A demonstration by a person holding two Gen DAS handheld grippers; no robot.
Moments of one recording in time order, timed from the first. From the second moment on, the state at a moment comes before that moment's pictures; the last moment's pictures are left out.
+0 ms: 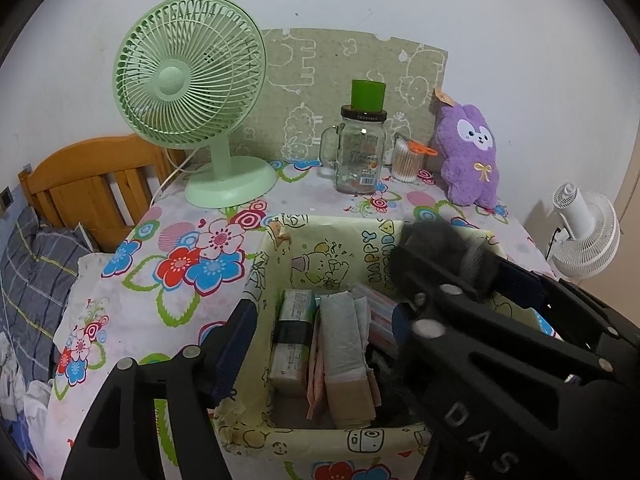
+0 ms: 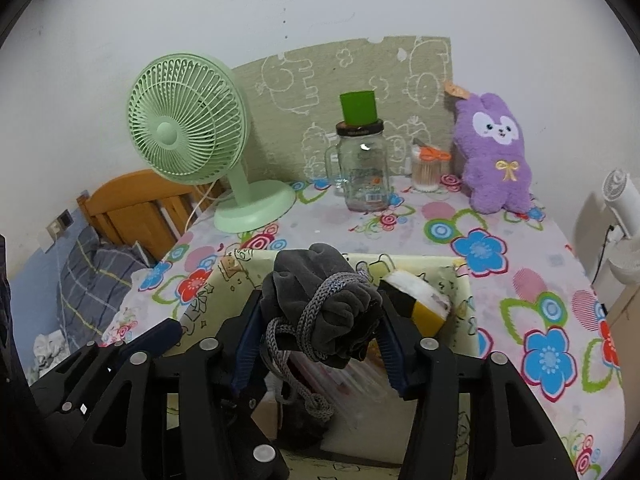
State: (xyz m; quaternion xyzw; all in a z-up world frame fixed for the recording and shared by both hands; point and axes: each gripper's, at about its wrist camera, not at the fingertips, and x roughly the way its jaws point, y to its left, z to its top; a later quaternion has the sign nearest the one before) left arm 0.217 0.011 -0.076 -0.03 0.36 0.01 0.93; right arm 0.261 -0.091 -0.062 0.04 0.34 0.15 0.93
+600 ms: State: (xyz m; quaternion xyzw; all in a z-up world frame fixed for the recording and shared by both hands) left arm 0.193 -0.006 -0.062 -0.01 0.33 -0.01 0.94; right arm 0.234 -0.107 -0.047 0.03 0.33 0.12 0.94
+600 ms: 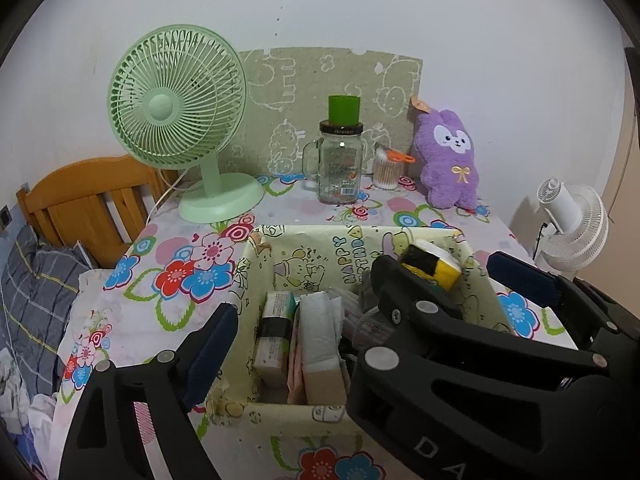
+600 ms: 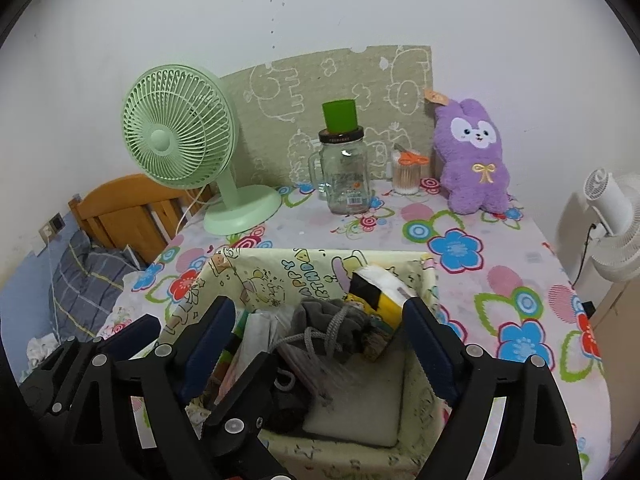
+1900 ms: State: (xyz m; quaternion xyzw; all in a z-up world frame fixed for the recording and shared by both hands) left arm 0.076 -0.001 -0.015 0.01 0.26 -0.01 0.96; right arm 0.097 -0.134 0.011 0.00 0.26 0.06 0.96
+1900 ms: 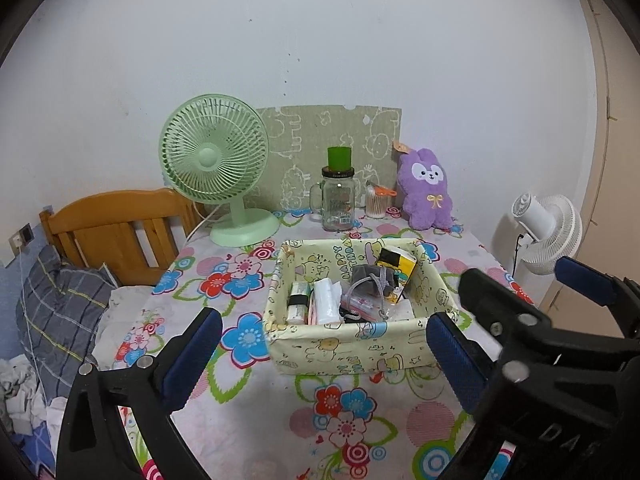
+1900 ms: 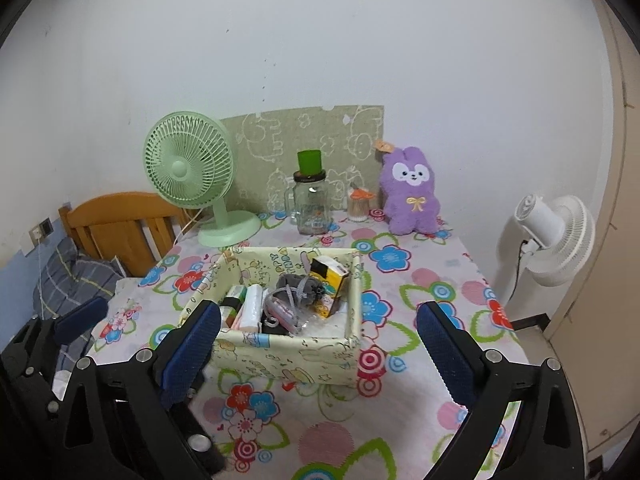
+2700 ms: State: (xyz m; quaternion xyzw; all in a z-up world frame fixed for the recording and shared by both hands) left arm 0.006 0.028 0.000 -0.02 0.23 0.01 0.97; right arm 0.015 -0.177 0.027 0.02 0.22 0.00 0.98
